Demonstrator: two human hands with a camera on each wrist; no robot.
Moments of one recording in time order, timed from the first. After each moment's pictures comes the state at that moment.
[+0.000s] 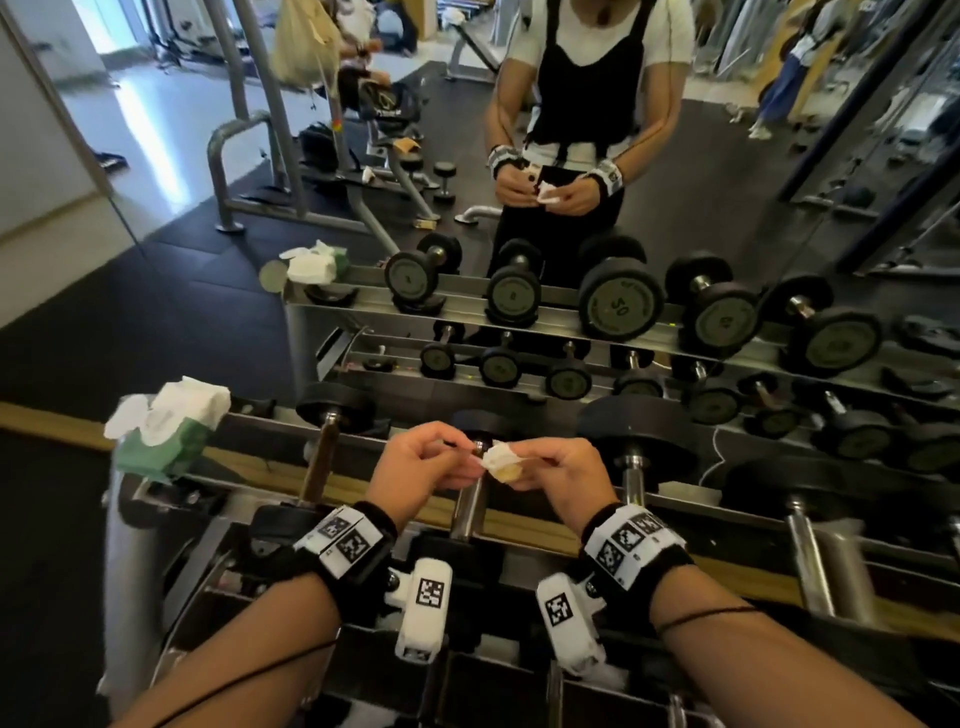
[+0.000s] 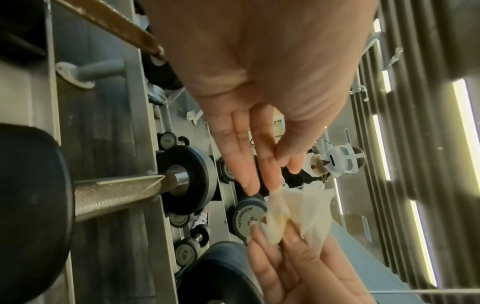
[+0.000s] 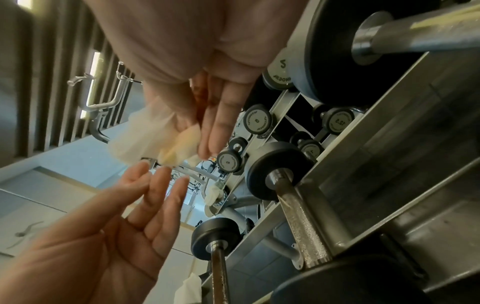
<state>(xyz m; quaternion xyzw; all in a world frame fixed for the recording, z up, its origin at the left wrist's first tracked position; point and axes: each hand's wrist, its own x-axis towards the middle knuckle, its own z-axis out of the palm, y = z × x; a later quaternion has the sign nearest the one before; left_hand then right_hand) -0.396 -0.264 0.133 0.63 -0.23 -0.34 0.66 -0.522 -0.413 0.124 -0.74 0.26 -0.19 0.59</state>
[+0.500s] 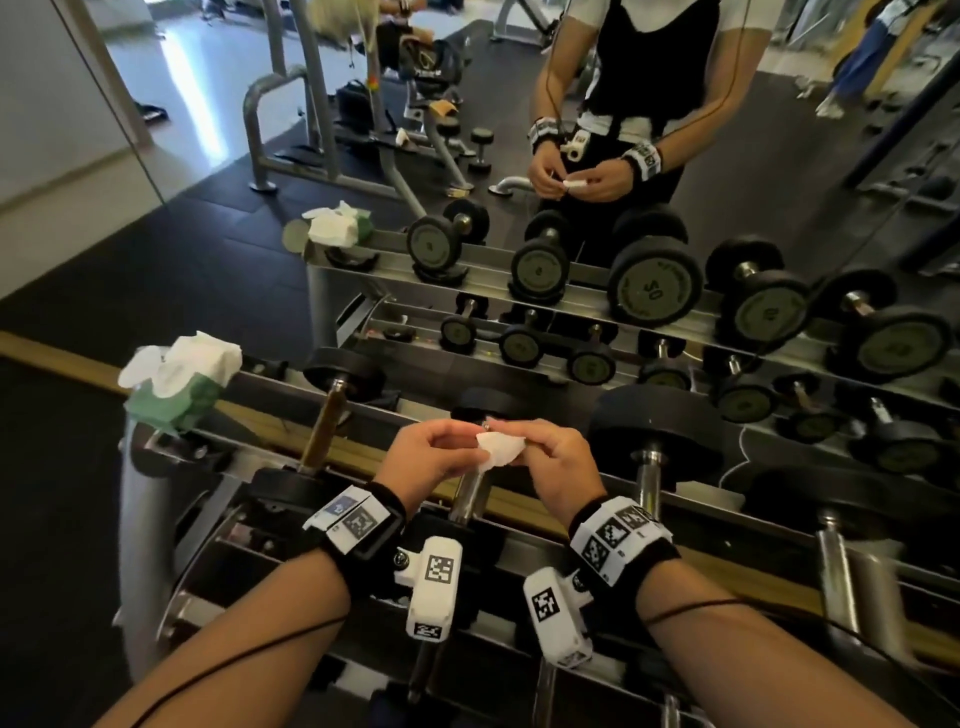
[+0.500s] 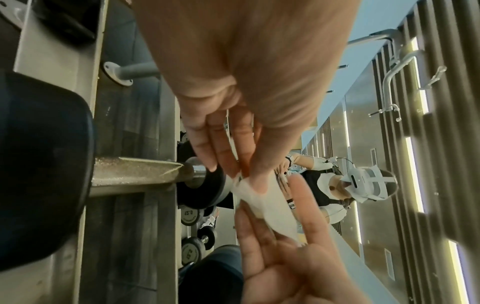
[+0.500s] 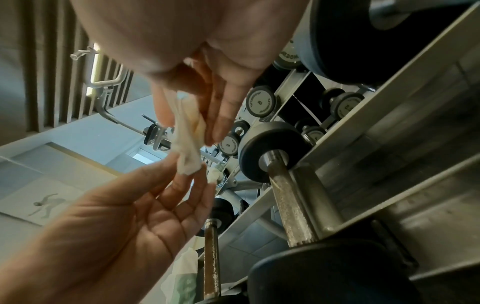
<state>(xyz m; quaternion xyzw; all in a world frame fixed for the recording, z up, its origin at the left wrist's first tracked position) -0.402 -0.280 0.104 0.65 -0.14 -0.37 0.65 -0.507 -0.417 0.106 -0.77 0.20 -0.19 0.58</state>
